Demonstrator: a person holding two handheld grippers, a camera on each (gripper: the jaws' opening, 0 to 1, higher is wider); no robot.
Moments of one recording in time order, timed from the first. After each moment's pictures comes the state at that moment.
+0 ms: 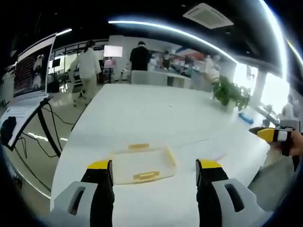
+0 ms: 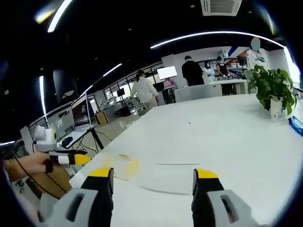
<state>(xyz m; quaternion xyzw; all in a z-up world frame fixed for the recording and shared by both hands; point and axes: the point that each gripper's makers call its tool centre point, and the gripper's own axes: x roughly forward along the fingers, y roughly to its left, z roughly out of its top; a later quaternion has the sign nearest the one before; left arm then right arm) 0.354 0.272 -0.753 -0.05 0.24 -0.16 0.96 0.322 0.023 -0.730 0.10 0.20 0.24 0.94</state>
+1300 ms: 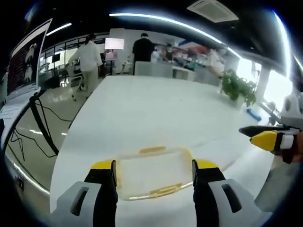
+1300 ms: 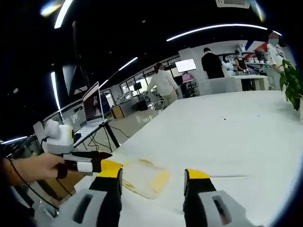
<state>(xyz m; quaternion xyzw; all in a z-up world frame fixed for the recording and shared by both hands) 0.410 0.290 -0.792 -0.04 0.27 -0.14 0.95 0.381 0.141 -0.757 0.10 0.21 0.31 0.92</state>
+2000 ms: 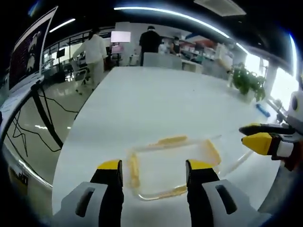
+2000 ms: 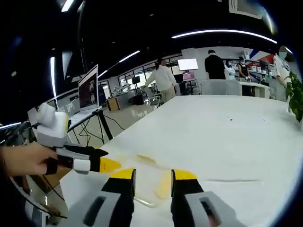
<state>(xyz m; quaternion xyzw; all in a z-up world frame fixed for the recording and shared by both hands) 0.422 0.317 -0.826 -0.03 0.31 -0.11 0.95 0.403 0.188 -0.797 0.05 0.23 0.29 0.93</state>
